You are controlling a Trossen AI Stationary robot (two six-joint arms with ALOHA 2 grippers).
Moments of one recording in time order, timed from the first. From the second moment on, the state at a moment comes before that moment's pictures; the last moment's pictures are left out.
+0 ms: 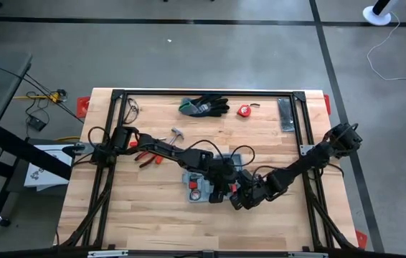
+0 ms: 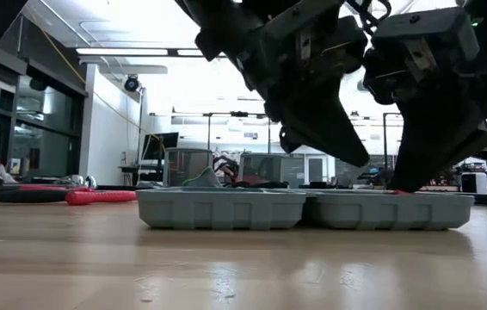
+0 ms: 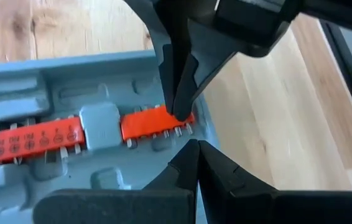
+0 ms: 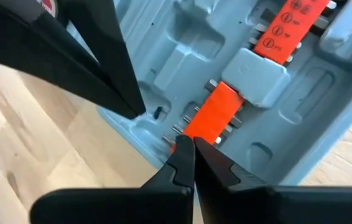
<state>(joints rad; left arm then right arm) -0.16 2.18 1.58 -0.28 0.25 -0.12 0.52 1.70 0.89 -0.31 0.29 1.36</state>
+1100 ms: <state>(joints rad) -0.17 2.18 1.58 -0.32 0.25 -0.12 0.52 1.69 0.89 -0.31 0.35 1.41</state>
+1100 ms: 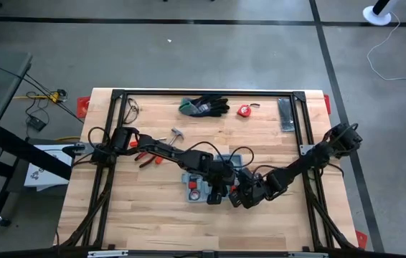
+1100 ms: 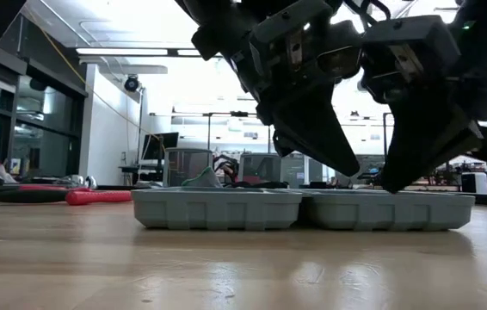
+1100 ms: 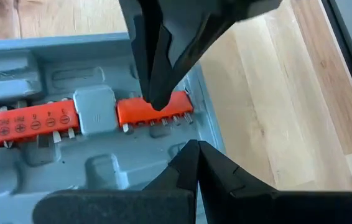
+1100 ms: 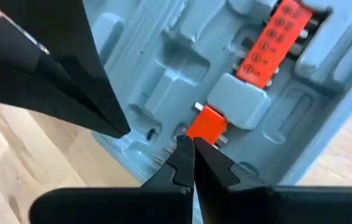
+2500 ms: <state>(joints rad) -0.27 2.06 1.58 -0.52 -0.13 -0.39 0.26 1.54 0.89 -0.57 0.28 0.91</state>
